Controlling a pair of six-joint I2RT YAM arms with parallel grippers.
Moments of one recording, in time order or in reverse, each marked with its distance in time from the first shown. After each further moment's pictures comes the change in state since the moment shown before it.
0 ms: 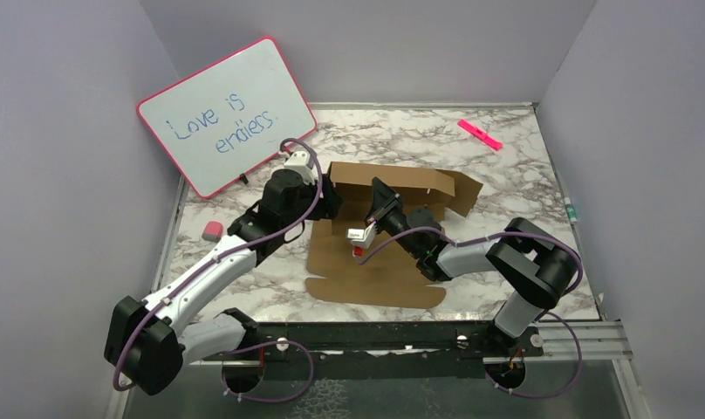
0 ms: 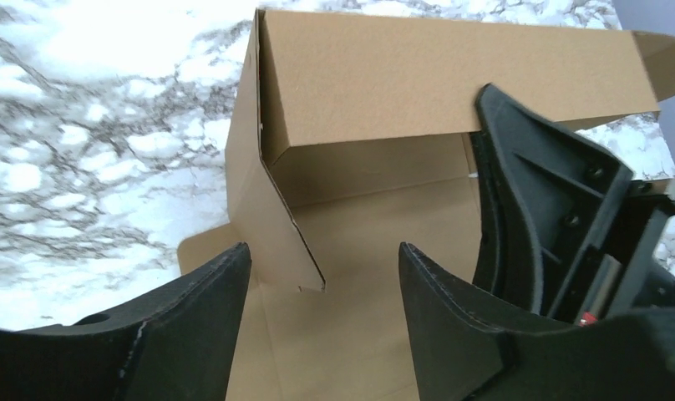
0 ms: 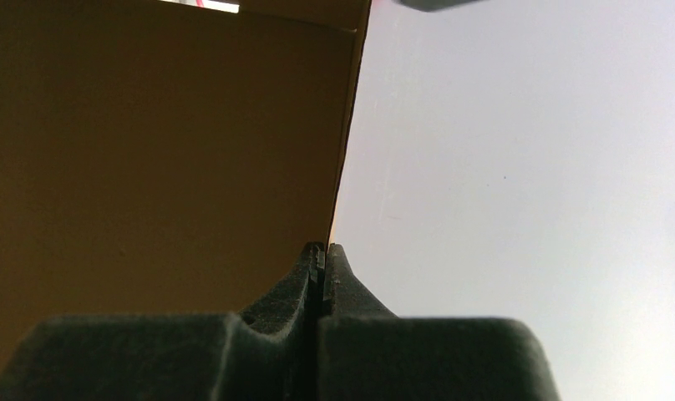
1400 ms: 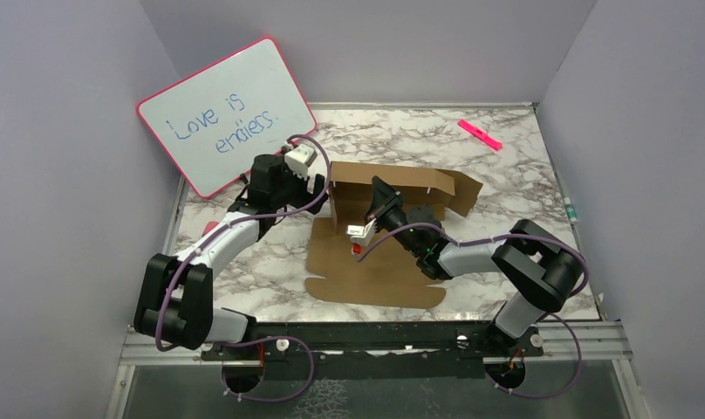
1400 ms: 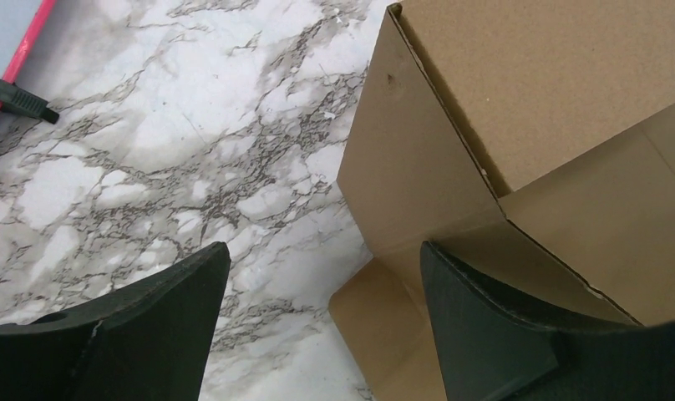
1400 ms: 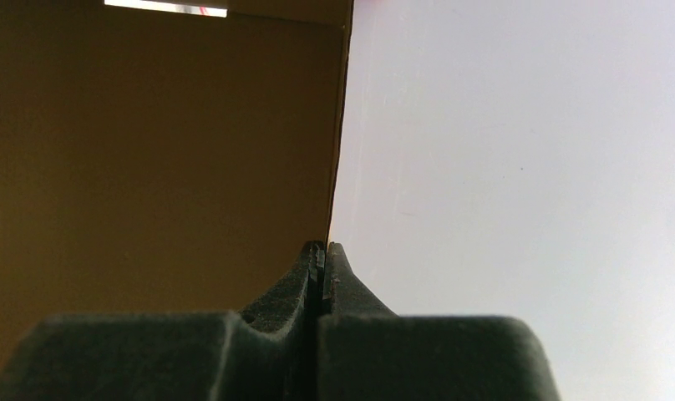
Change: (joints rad) left arm 0.285 0.233 0.006 0.182 0.356 0.528; right arm 0.000 -0.032 0.018 -0.055 0.002 0.080
